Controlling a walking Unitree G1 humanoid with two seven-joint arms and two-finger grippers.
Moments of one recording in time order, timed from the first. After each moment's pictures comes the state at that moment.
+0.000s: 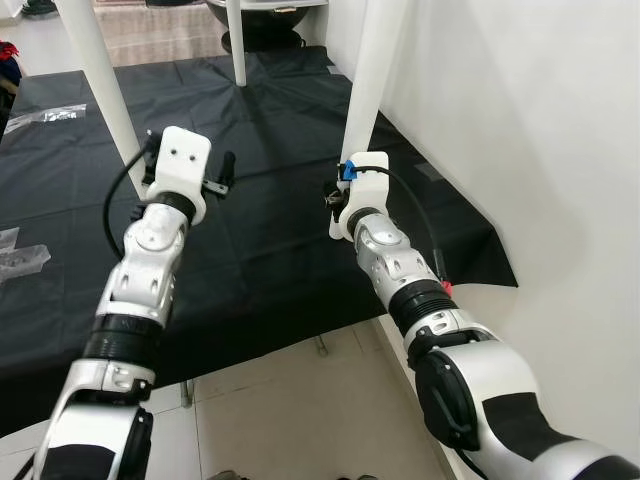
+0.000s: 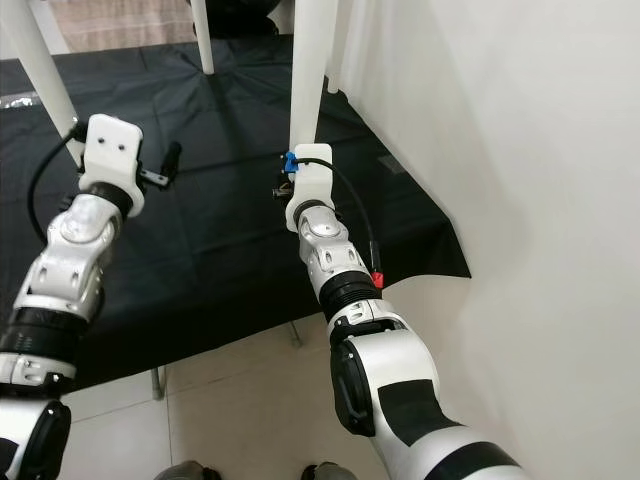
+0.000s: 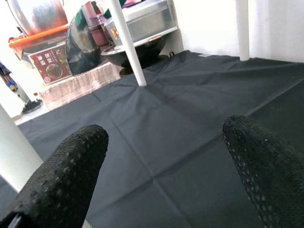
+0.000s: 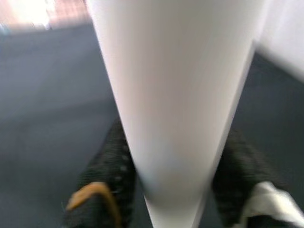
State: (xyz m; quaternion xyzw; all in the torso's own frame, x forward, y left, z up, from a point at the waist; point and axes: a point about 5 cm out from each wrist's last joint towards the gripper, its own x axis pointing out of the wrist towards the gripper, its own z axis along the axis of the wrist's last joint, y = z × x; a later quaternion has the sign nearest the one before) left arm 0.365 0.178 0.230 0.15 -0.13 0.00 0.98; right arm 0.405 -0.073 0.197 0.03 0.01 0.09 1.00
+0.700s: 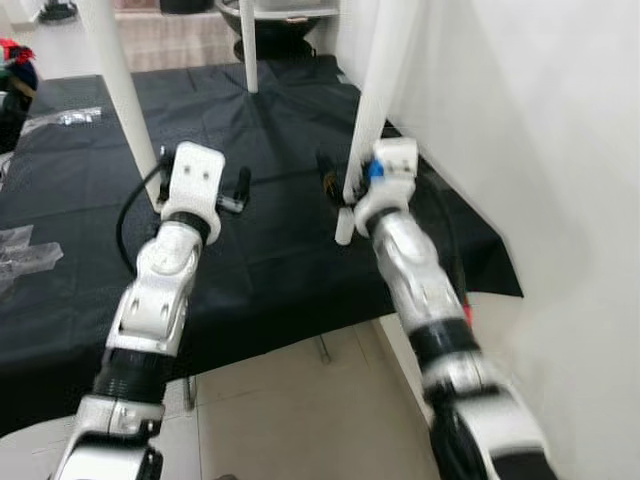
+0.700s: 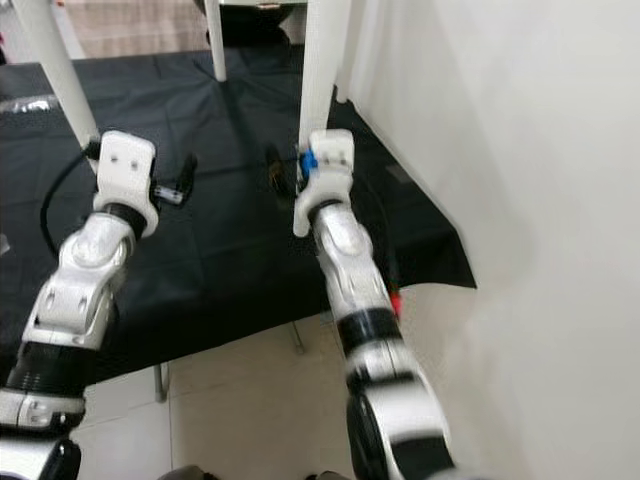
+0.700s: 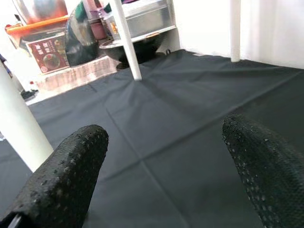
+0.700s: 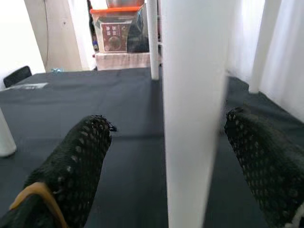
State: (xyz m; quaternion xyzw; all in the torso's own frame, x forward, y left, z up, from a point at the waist) left arm 0.339 0.159 0.217 0.12 -0.11 -0.02 0.99; right arm 0.361 -0.104 0.182 0.02 -0.09 0.15 0.98
